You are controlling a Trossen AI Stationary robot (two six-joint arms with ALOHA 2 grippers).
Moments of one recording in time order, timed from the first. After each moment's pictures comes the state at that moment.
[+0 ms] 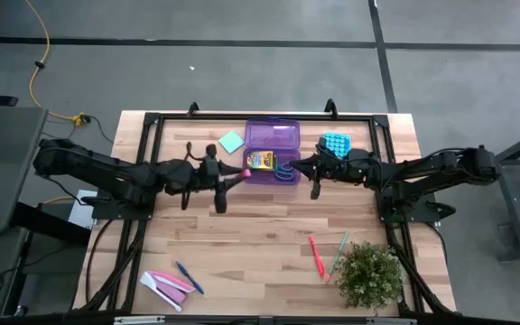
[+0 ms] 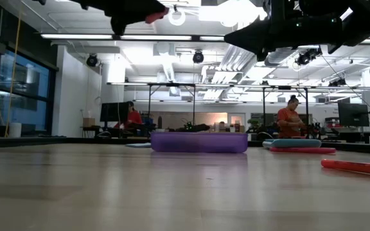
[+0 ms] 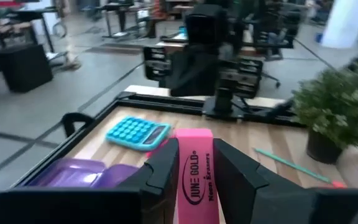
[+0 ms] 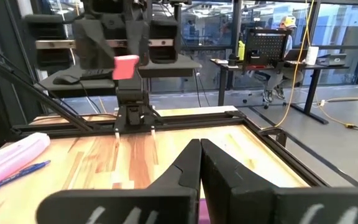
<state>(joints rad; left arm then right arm) -0.01 1.15 0.68 0.31 -0.36 -0.04 -0.12 1.19 0.45 0.76 0.05 -0.02</state>
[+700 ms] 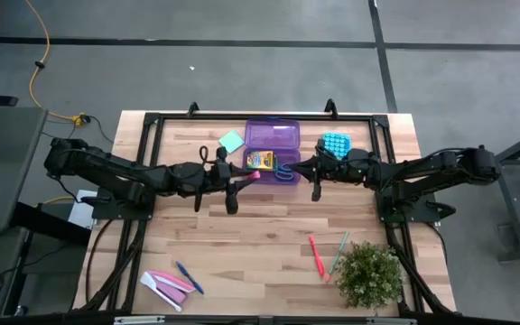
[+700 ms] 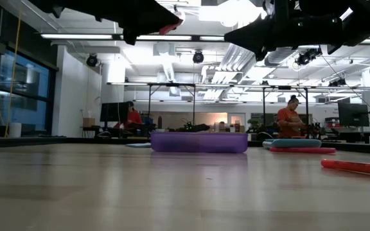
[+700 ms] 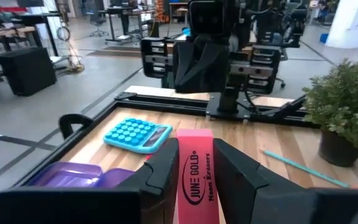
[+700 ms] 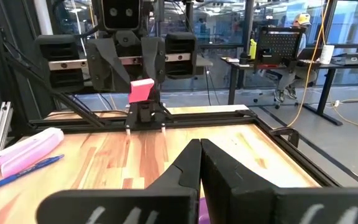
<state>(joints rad) 0.02 1.29 0.68 0.47 -0.36 -0.02 -0.12 1.19 0.45 0.76 0.00 -0.02</state>
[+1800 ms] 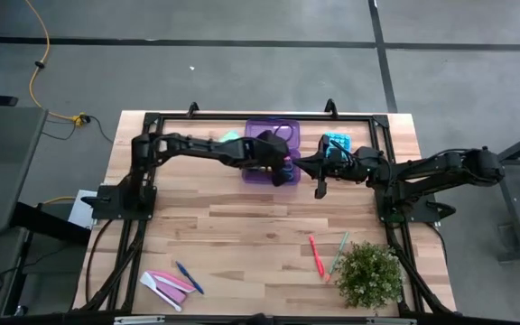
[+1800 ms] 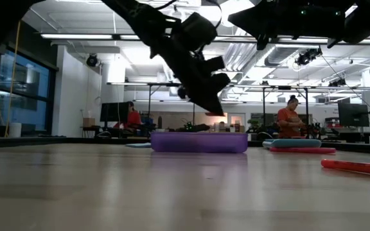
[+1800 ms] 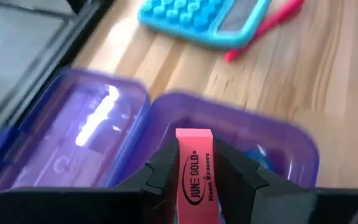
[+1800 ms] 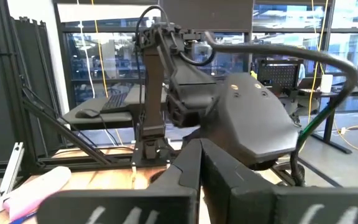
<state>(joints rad) 0.32 2.04 1.44 -0.16 -0.25 0.01 -0.12 1.14 0.45 0.85 -0.01 0.00</state>
